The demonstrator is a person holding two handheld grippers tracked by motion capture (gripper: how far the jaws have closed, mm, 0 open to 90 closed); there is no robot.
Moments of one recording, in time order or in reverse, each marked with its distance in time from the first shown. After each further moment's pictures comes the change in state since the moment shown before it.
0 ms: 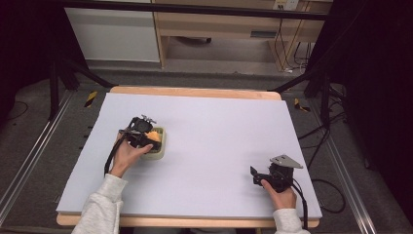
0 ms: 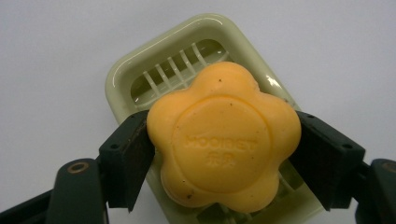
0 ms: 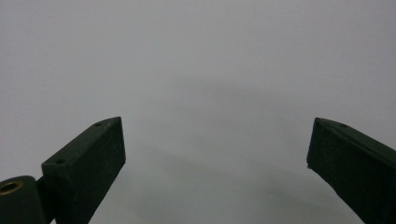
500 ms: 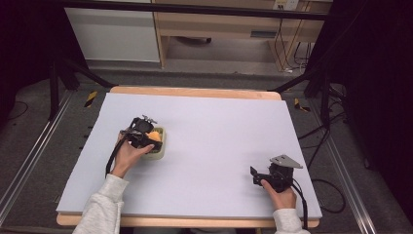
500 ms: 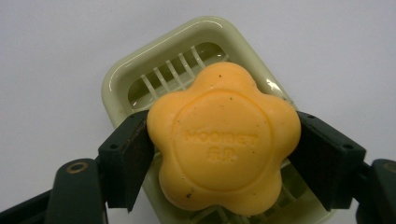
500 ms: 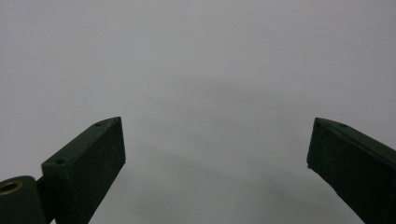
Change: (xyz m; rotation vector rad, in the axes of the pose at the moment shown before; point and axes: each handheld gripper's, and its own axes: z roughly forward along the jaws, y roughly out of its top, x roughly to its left) left arm -0.001 0.000 0.003 -0.013 0.005 -0.007; right arm 0.000 0.000 0.000 0.002 0.001 0.002
